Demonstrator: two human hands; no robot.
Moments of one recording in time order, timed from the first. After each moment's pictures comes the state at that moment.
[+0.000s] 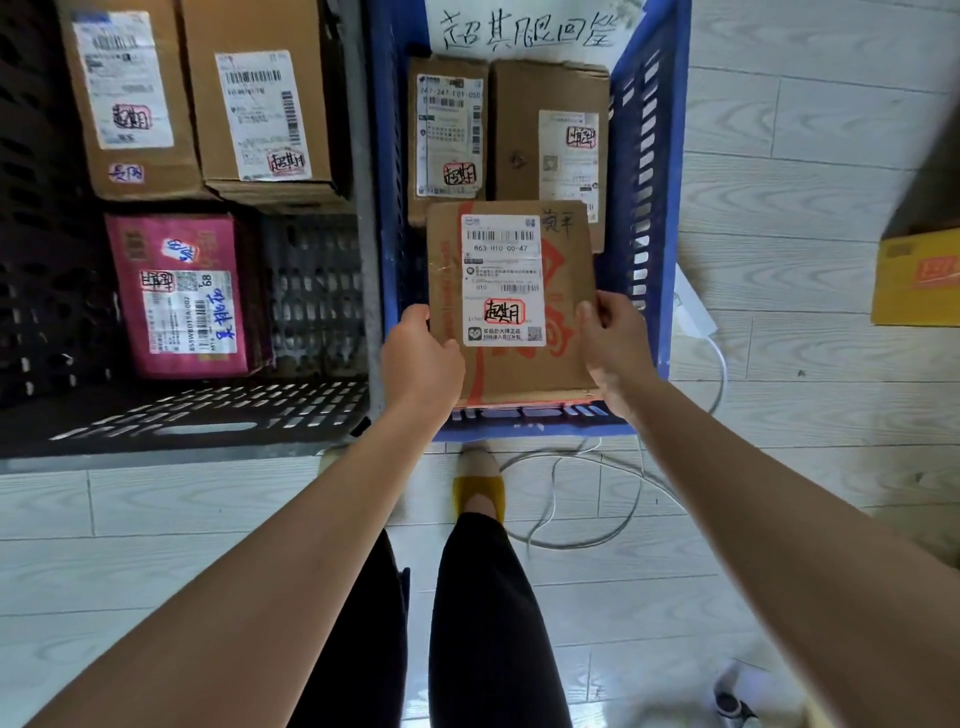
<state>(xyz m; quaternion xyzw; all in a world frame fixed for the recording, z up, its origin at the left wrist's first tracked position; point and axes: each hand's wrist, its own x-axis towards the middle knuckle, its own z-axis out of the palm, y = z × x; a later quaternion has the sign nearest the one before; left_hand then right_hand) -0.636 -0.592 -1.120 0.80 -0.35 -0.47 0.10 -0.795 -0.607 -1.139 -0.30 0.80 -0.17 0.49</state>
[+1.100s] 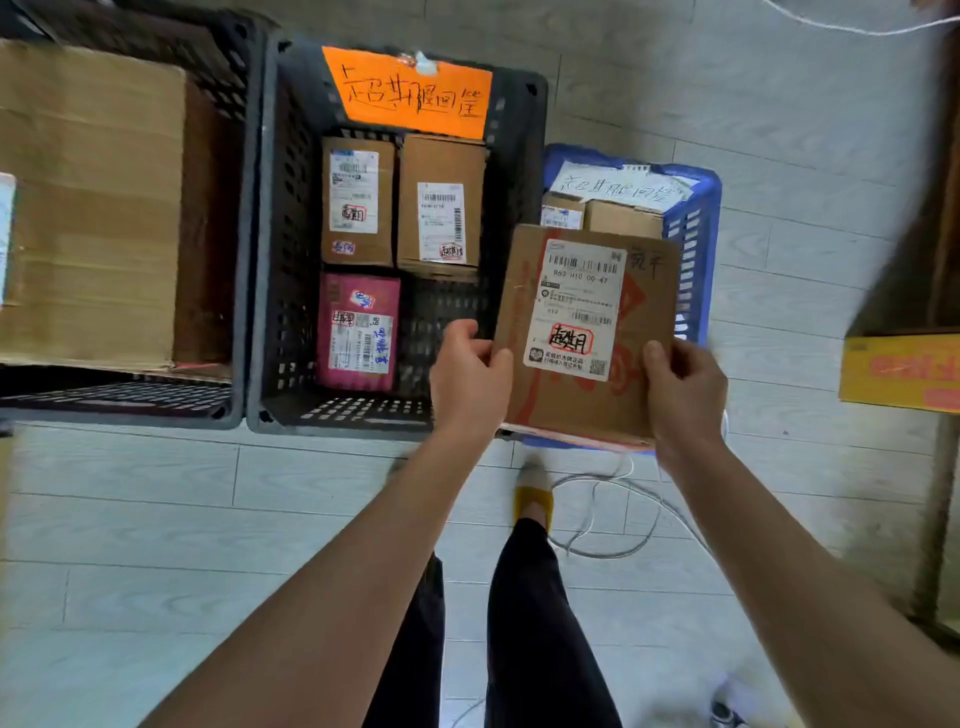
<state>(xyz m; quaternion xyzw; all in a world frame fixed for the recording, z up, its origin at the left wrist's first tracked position) -0.503 -0.597 -0.937 0.77 -0.27 -0.54 0.22 -0.661 -0.605 -0.936 -0.28 0.84 -0.26 0.38</state>
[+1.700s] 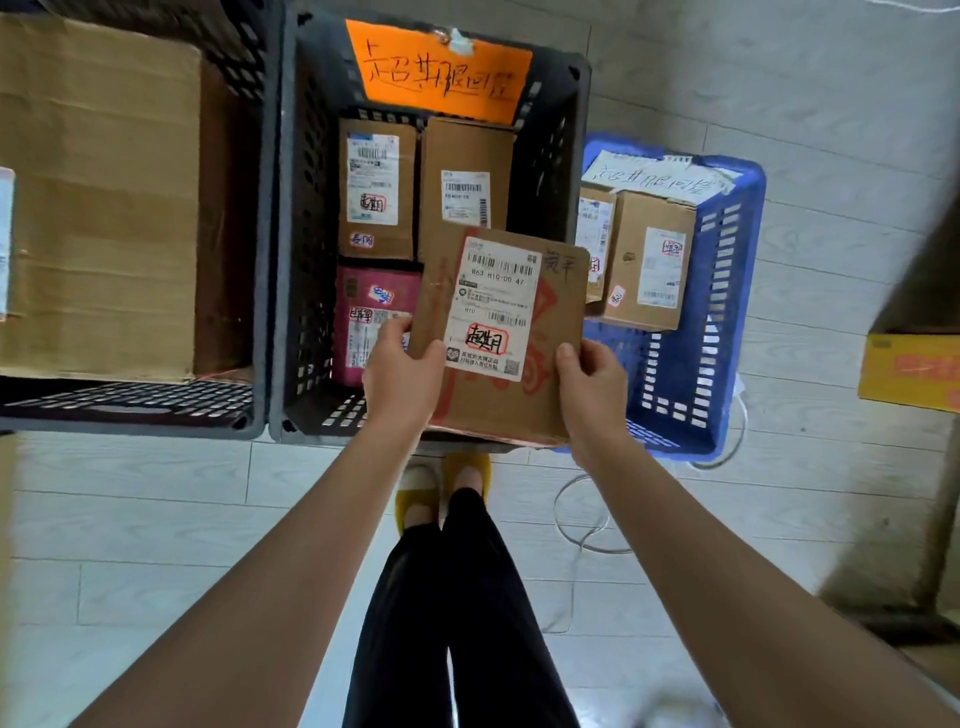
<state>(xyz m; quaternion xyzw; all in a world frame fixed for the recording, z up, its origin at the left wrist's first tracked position) -0.414 -0.609 -0.975 0.80 -0.19 -0.53 0.21 -0.560 -0.614 -0.985 -0.24 0.82 -0.19 0.48</state>
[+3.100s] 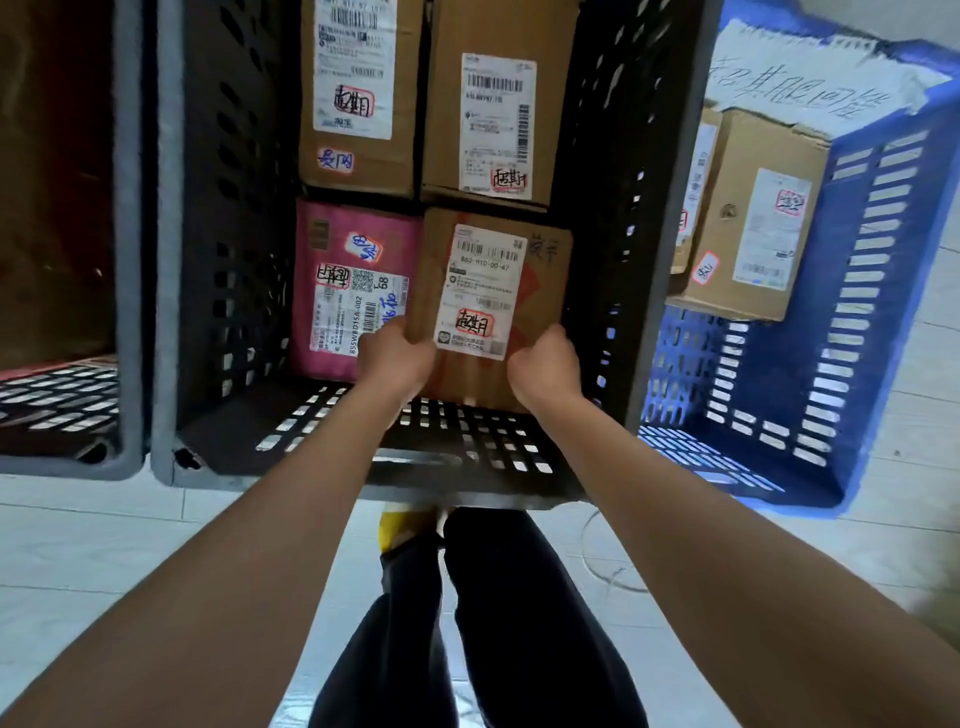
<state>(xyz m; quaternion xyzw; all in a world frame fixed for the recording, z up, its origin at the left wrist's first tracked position) -0.404 -0.602 -1.201 0.80 -0.21 -0.55 0.07 -0.533 -0.624 -1.187 -0.37 0.80 0.09 0.47</state>
